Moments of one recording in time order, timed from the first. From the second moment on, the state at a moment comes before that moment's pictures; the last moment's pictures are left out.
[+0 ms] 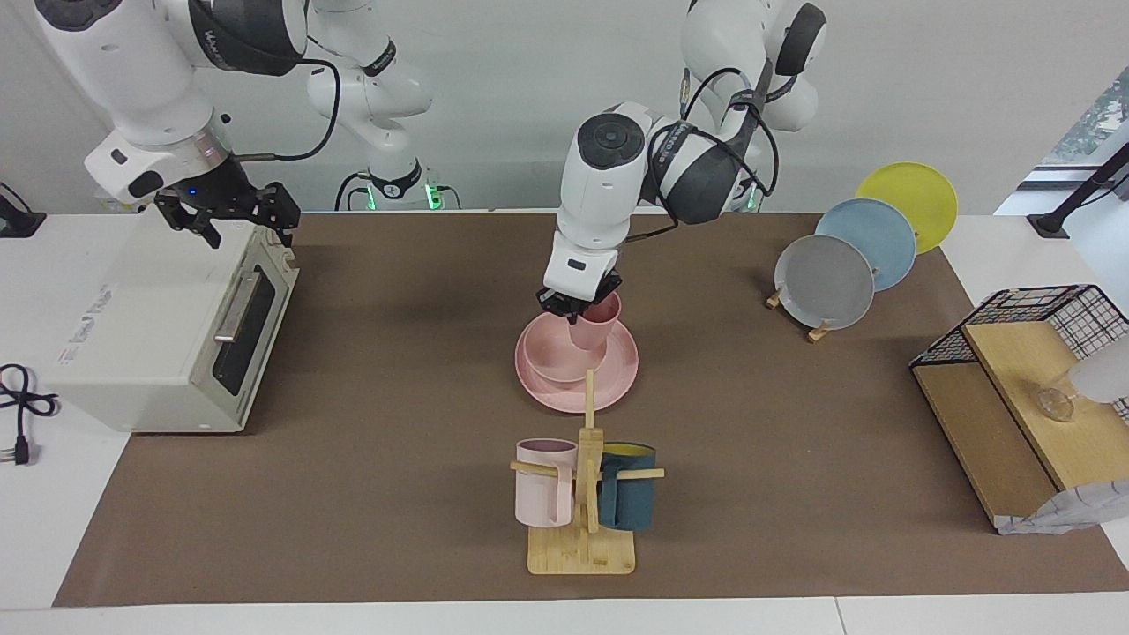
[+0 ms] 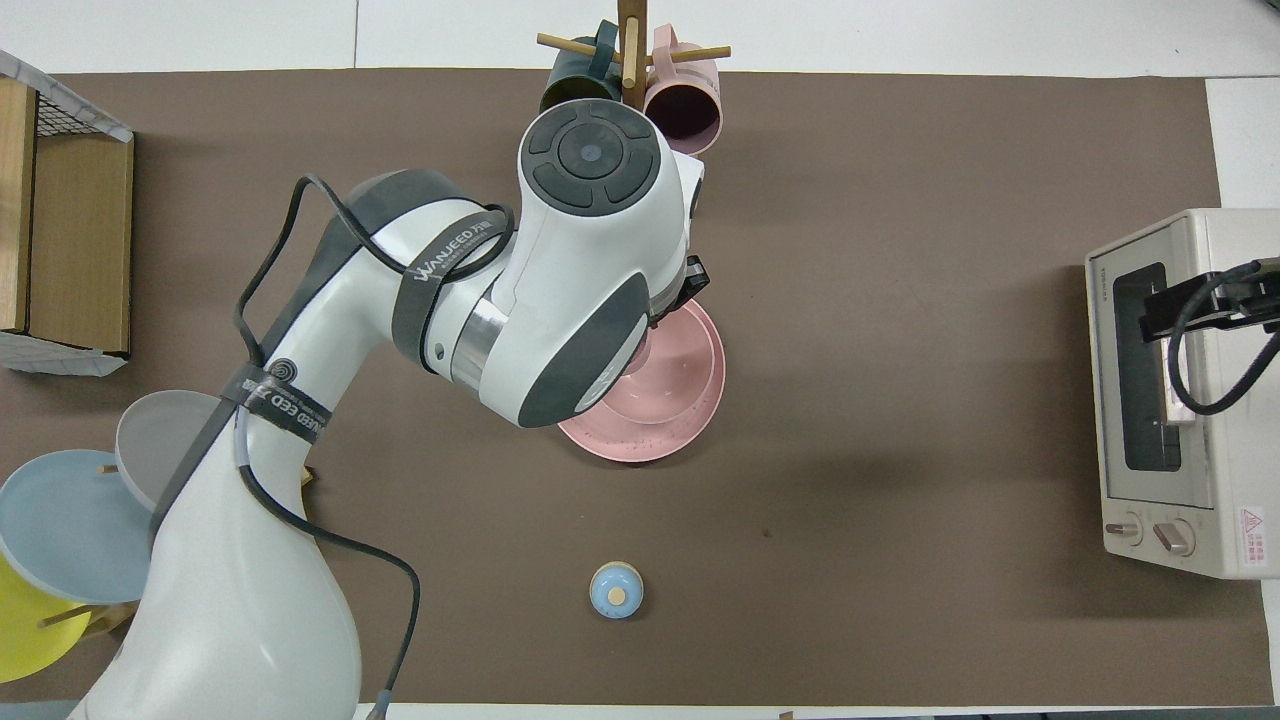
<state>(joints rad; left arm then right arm) -0.64 0.50 -0.07 -1.26 -0.07 1.76 -1.03 0.06 0.01 -0.11 -1.58 -0.06 1.50 -0.09</state>
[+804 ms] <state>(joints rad) -0.69 0.55 -0.06 -1.28 -0.07 1.85 -1.10 0.06 0.02 -0.12 -1.59 -0.06 1.54 -0.09</state>
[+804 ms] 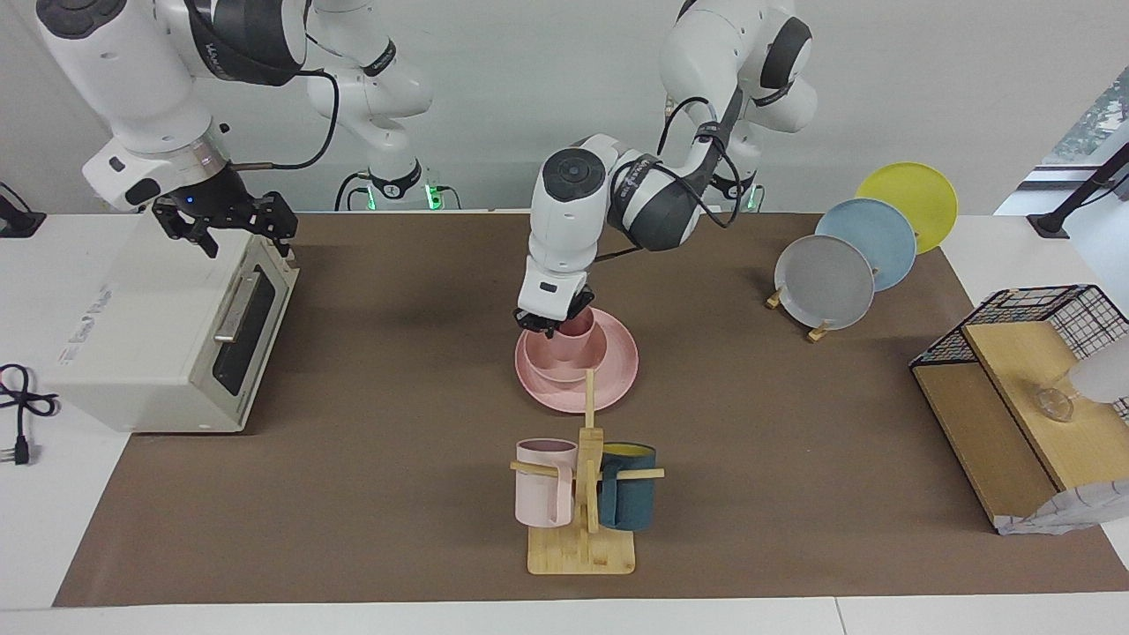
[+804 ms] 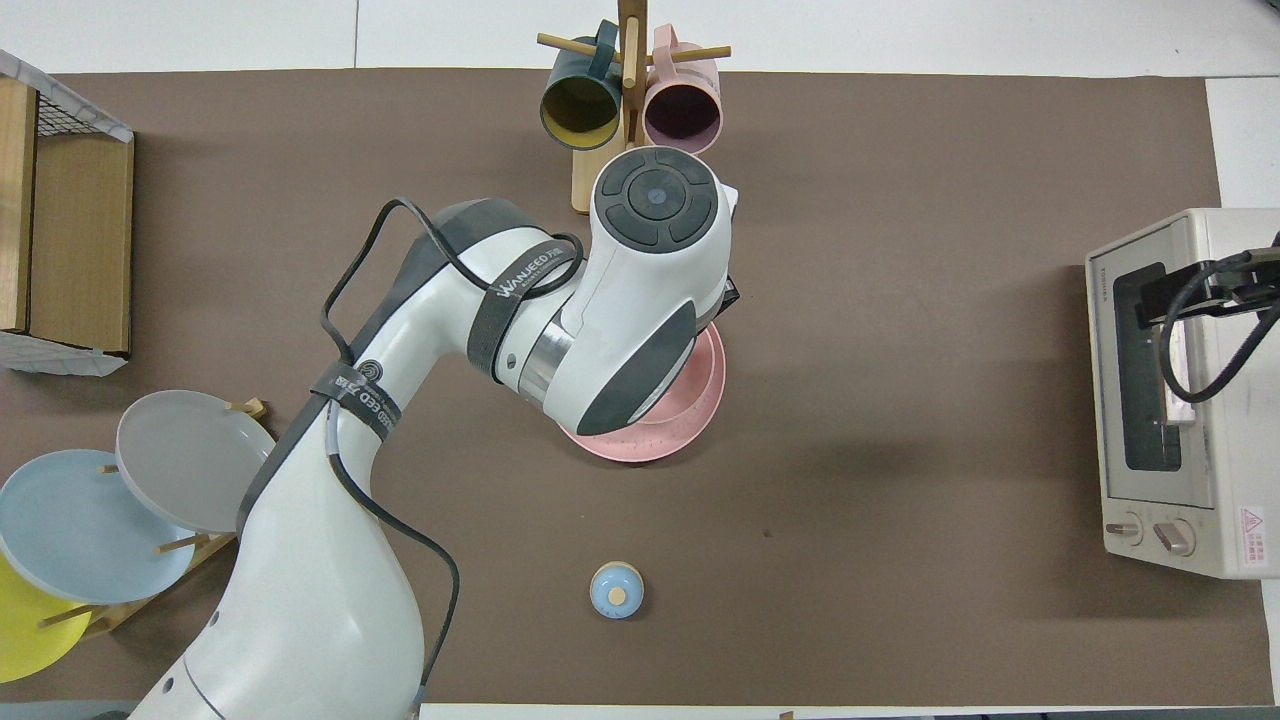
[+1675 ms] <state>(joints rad) -0.70 0.56 -0.06 -1.37 -0.05 1.95 -1.12 0.03 0.02 -0.12 -1.59 -0.06 1.54 -0.08</state>
